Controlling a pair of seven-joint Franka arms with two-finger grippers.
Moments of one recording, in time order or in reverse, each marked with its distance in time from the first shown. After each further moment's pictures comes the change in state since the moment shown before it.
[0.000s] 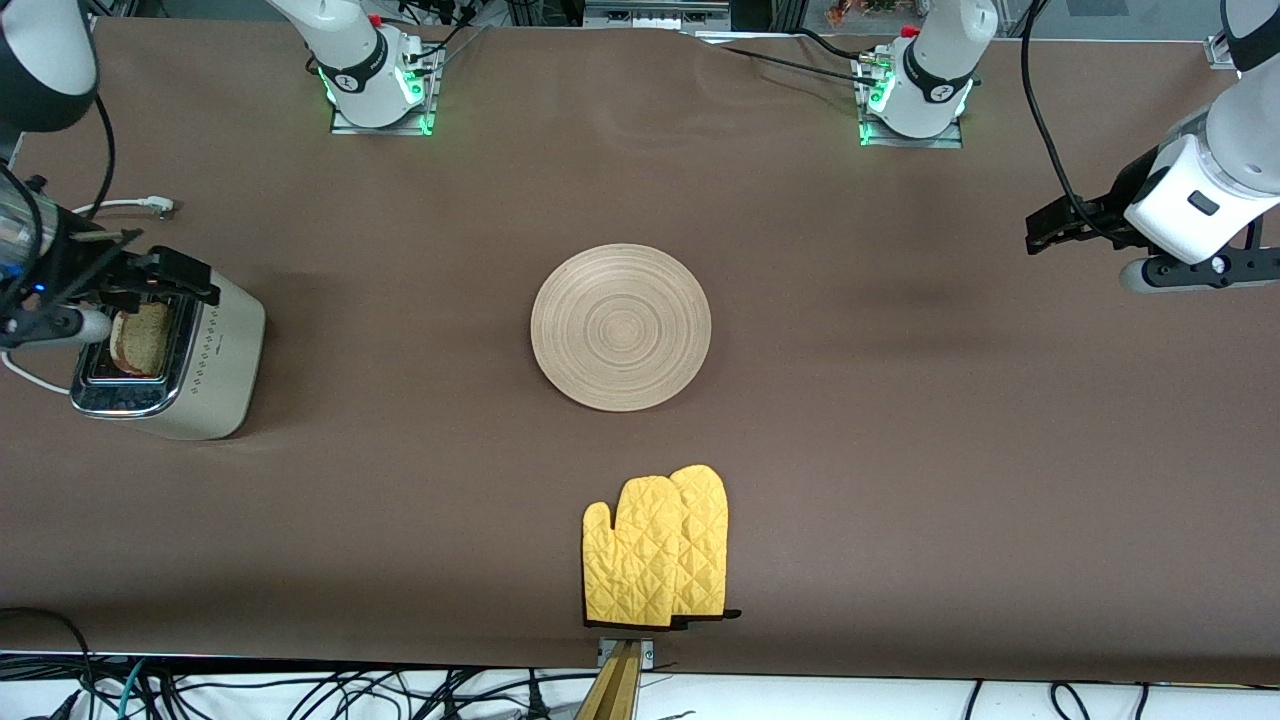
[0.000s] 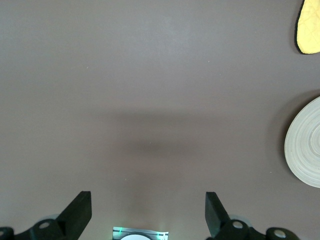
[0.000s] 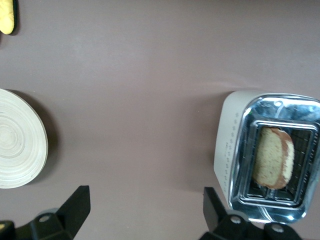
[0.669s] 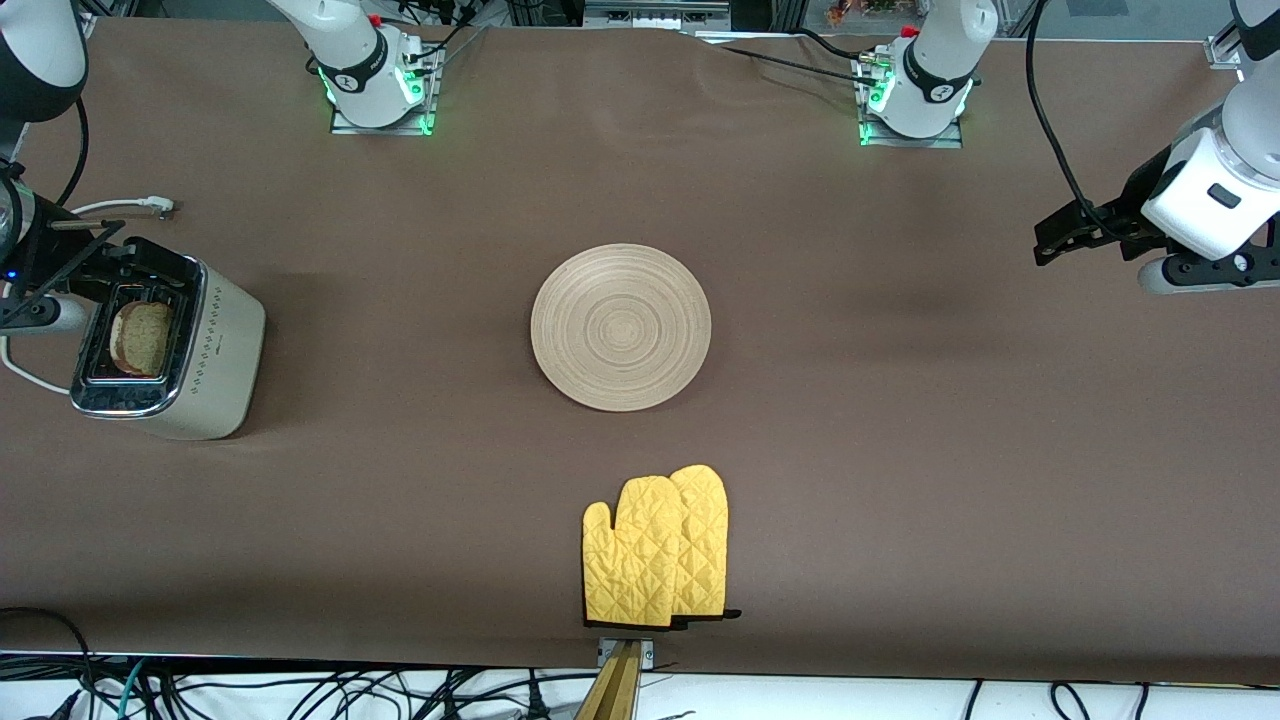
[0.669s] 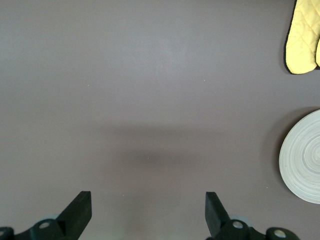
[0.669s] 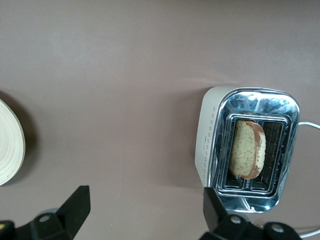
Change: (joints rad) left arm 0.003 -0.010 0.001 -0.002 0.000 0.069 0.000; right arm -0.031 -0.016 0.028 -0.015 -0.070 0.003 0.000
